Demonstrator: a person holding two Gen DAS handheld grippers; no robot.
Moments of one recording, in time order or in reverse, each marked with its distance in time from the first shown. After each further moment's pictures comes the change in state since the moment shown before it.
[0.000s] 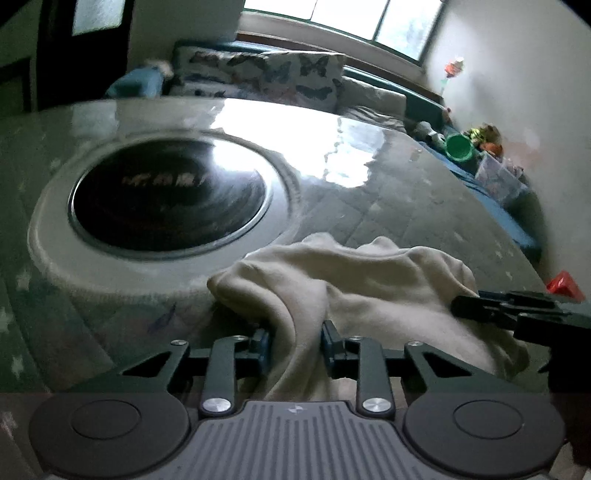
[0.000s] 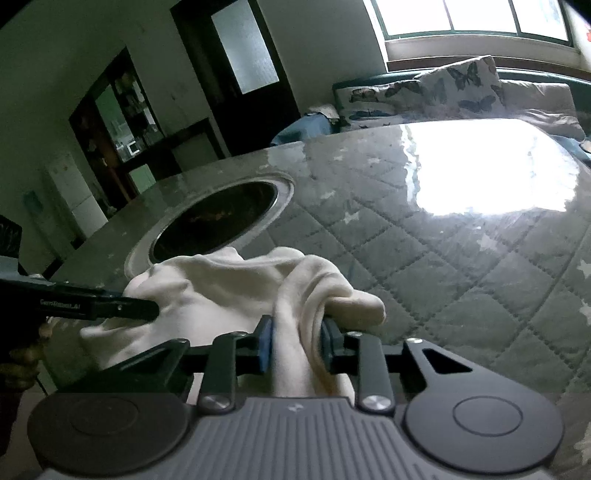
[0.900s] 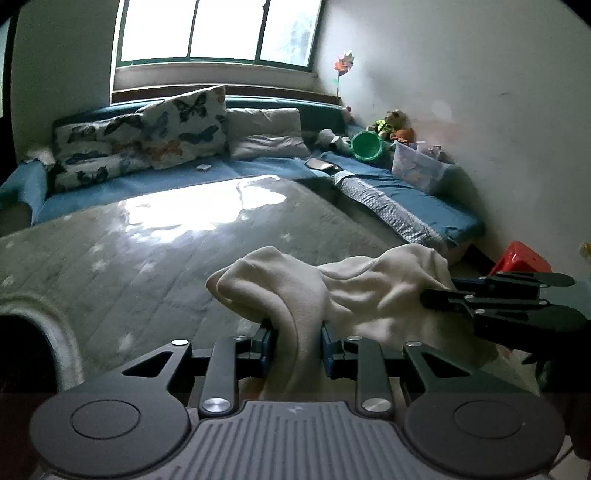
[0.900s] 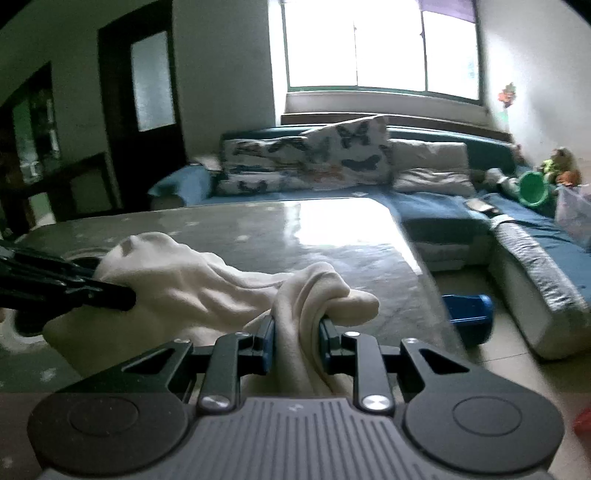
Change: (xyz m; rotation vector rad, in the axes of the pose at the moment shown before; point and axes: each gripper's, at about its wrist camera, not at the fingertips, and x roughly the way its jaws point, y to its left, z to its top) left arm 0.106 -0.183 0.115 0.270 -0.084 -0.180; right arm -0.060 -0.115 0.079 -0.019 -0.142 -0.417
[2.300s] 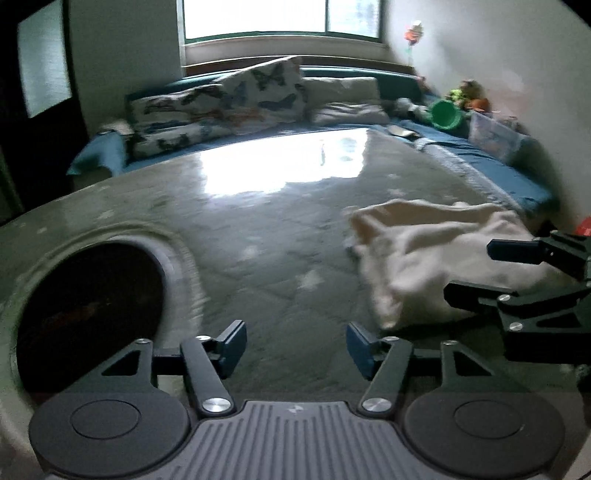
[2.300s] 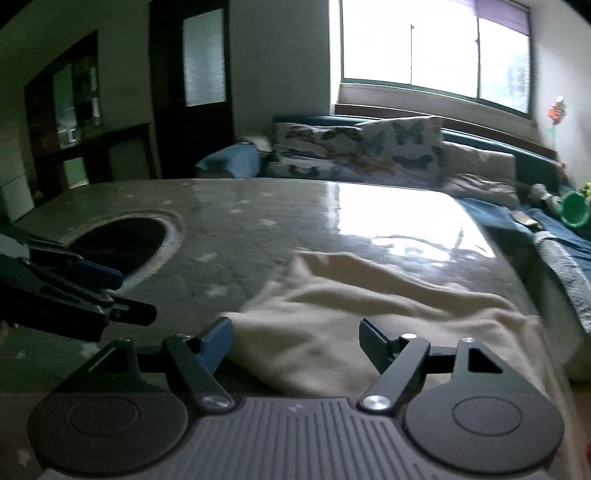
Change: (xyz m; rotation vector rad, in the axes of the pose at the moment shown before) left arm -0.034 0.050 -0.067 -0.041 0.094 0.295; right arm 0.037 0.114 -0.026 -0.125 0.031 0.136
